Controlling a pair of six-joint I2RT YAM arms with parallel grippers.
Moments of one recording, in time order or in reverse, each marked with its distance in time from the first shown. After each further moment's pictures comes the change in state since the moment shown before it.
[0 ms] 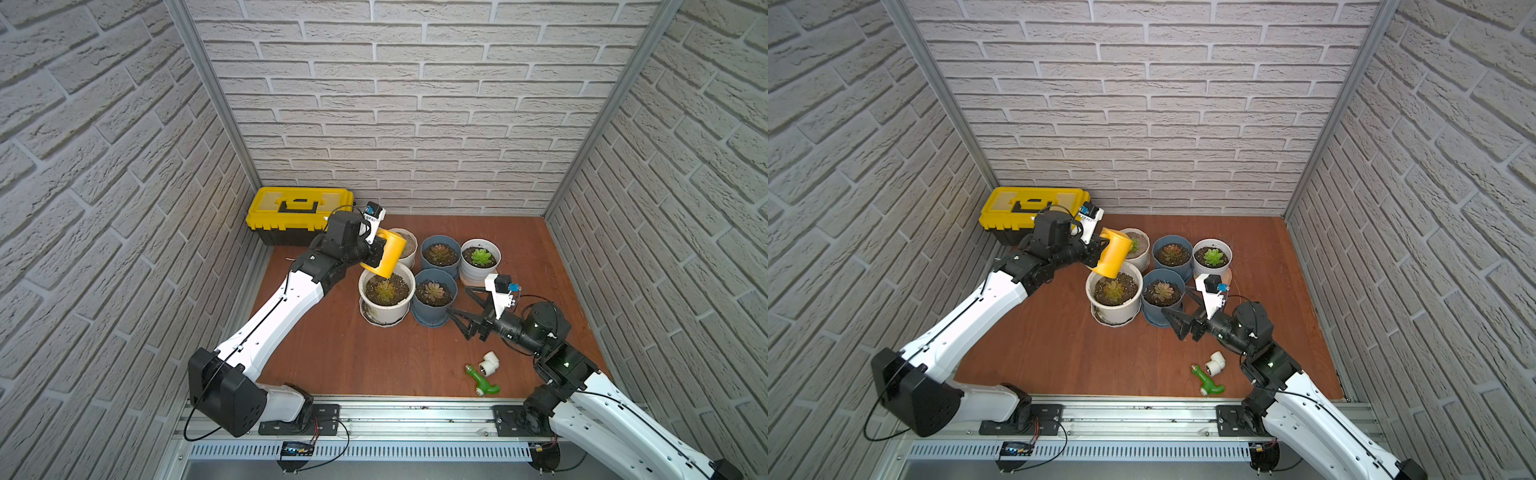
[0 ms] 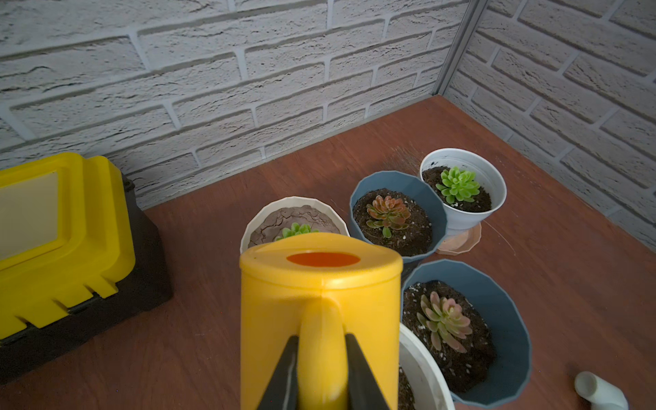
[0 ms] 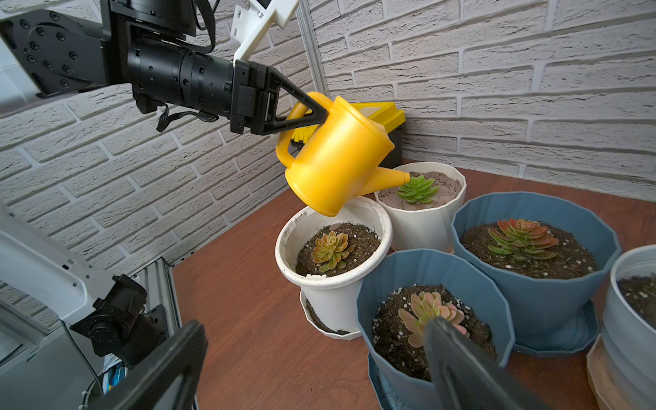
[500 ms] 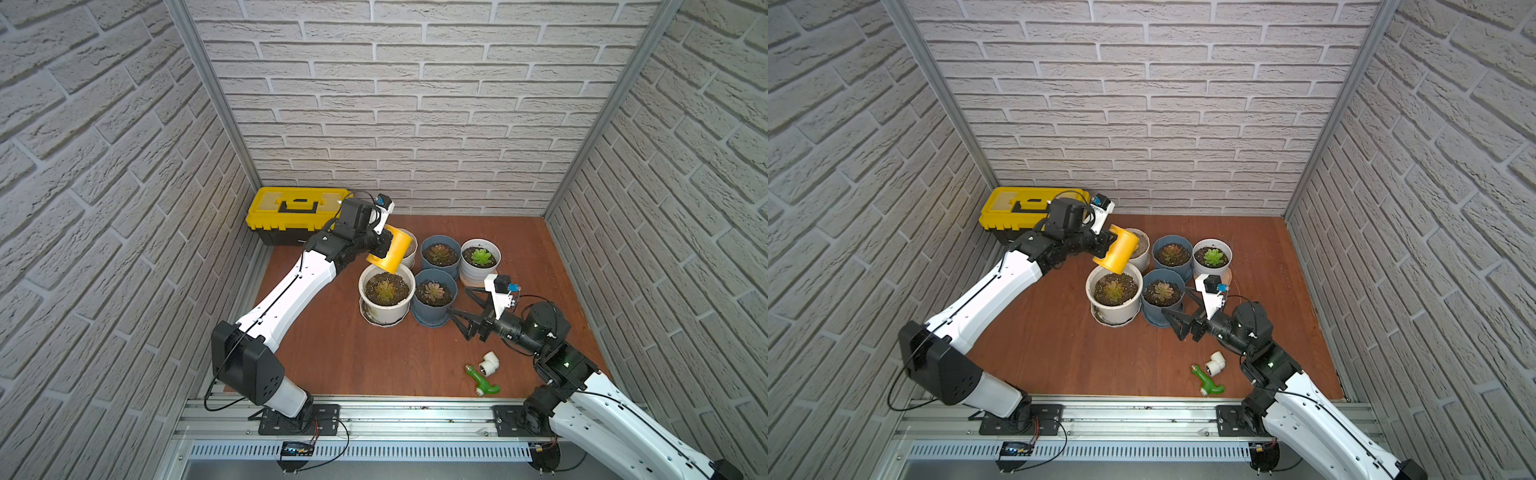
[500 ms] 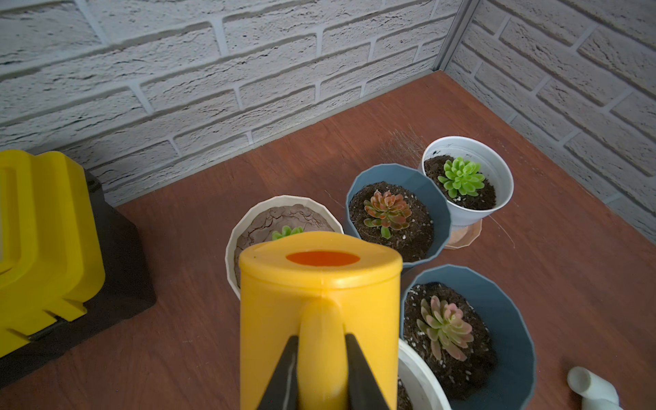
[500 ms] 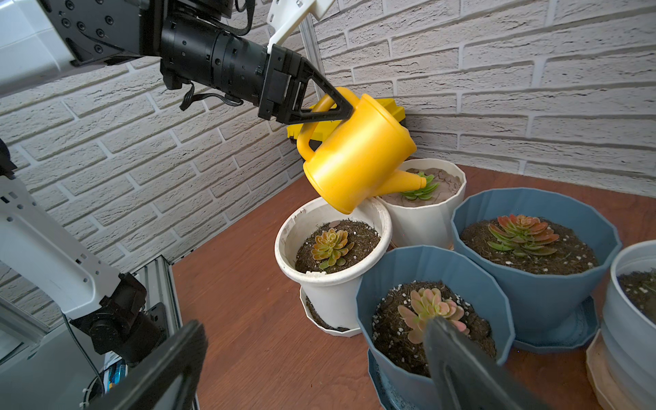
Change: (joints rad) left arm 0.000 0.172 0.193 -0.118 0.031 0.007; right arm 0.000 -0.001 0.000 -0.011 0.000 0.000
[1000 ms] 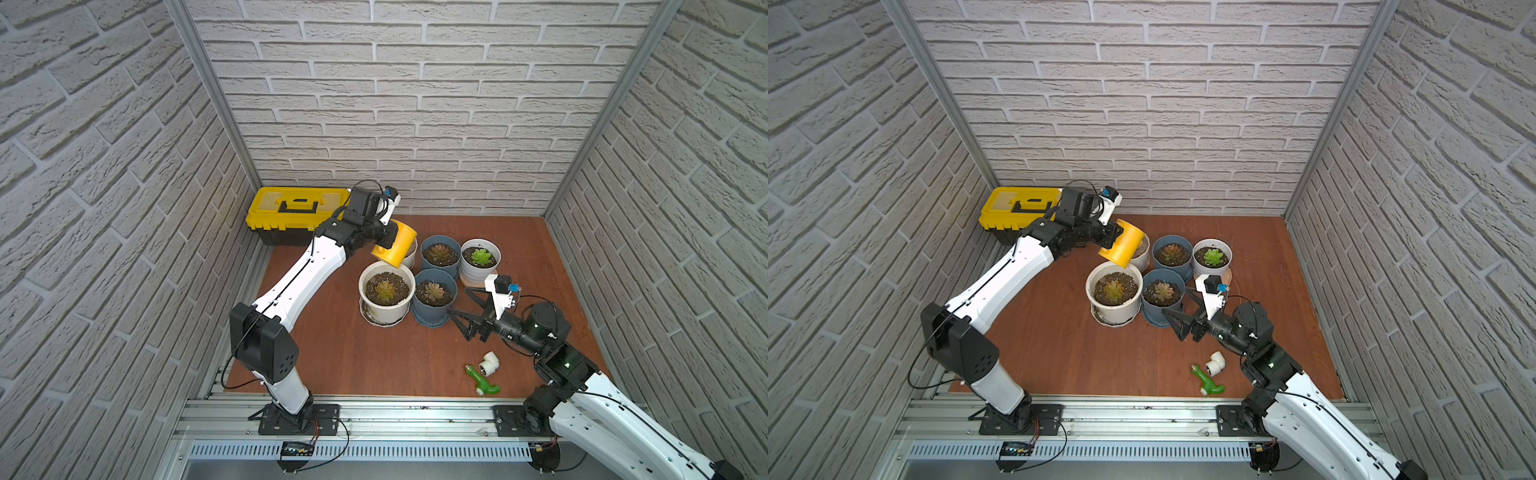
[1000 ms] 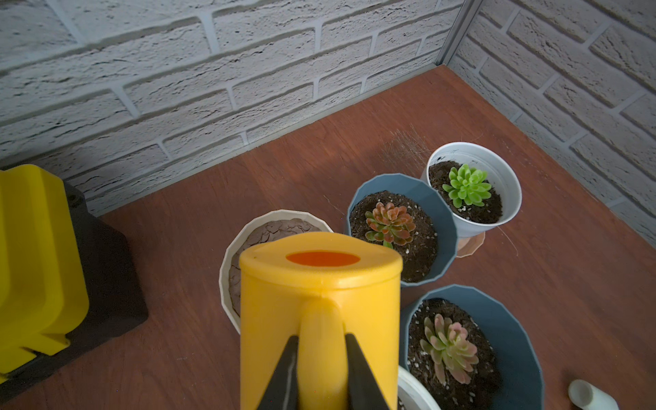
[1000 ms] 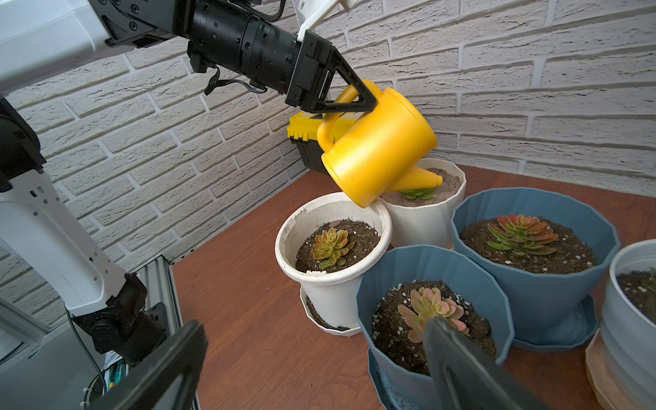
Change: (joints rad) left arm -0.002 0.134 0.171 -0.068 0.008 0.001; right arm 0.000 -0.005 0.000 -0.005 0.000 0.000
